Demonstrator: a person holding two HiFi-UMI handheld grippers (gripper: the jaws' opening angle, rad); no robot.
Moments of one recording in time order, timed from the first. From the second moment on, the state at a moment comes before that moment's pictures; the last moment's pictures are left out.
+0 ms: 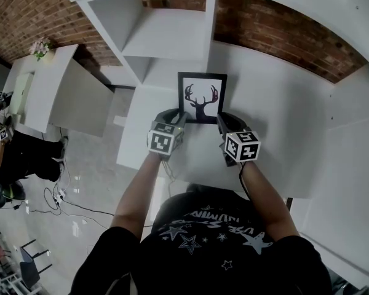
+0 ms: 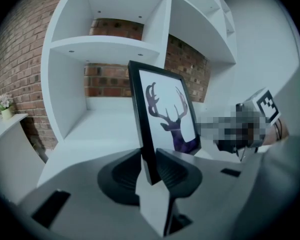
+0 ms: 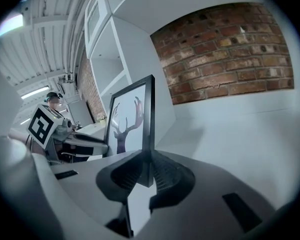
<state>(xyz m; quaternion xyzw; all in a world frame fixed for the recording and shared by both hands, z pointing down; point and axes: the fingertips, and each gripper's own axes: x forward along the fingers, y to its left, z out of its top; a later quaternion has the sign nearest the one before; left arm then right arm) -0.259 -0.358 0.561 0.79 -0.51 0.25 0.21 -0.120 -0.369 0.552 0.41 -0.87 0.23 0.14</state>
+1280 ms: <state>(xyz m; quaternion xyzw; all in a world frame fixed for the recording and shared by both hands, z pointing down) -0.272 -0.437 0.587 0.78 -0.54 0.25 0.20 -0.141 -0.427 0.575 0.40 -0.87 0.23 0.16</state>
